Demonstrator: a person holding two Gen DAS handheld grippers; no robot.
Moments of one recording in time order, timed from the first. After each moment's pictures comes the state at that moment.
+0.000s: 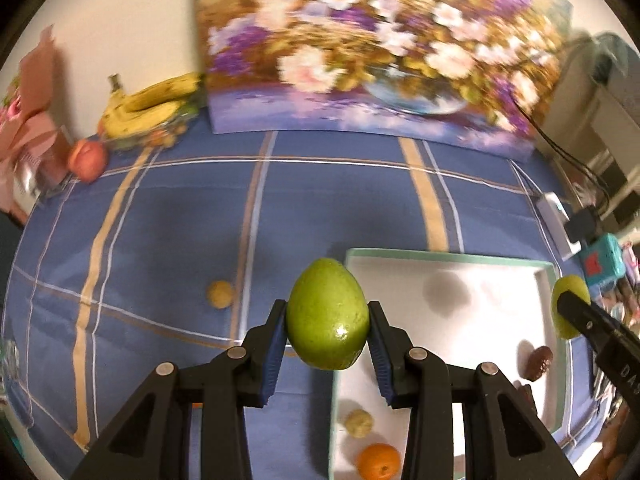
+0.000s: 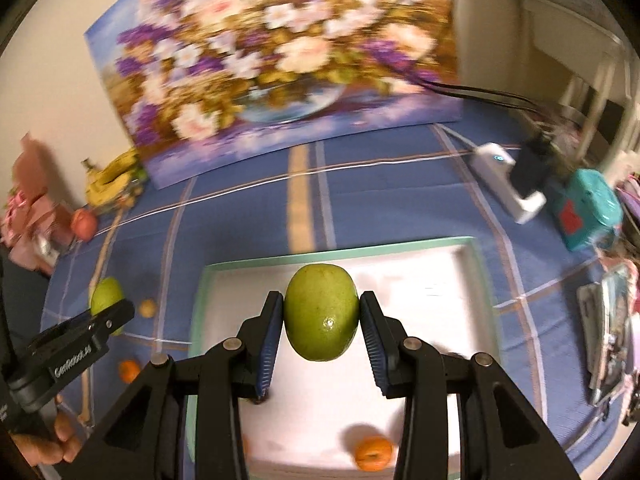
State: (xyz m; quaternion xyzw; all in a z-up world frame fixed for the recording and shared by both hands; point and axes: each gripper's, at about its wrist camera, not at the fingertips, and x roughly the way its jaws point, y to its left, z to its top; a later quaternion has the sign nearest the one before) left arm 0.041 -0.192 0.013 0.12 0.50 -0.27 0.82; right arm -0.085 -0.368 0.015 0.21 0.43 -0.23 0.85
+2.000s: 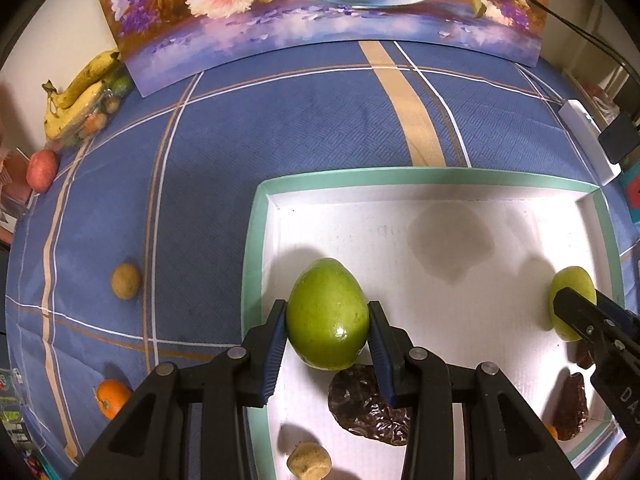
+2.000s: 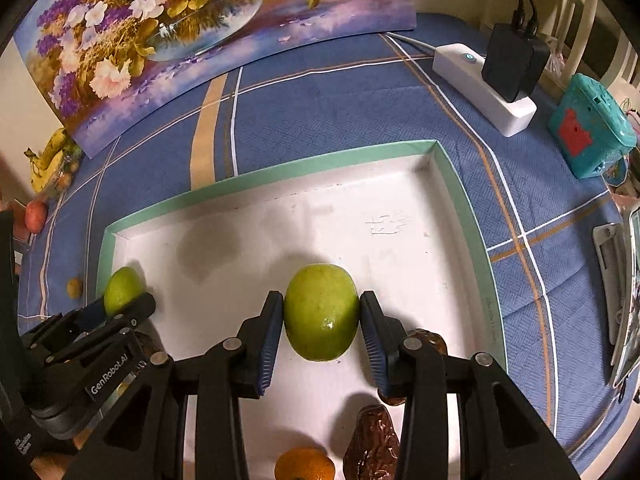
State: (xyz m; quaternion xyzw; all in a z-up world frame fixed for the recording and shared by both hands) left arm 0.031 -0.261 -0.074 0.21 0.55 -0.26 0.77; right arm -0.093 -0.407 -0.075 0.25 0.51 -0.25 0.78
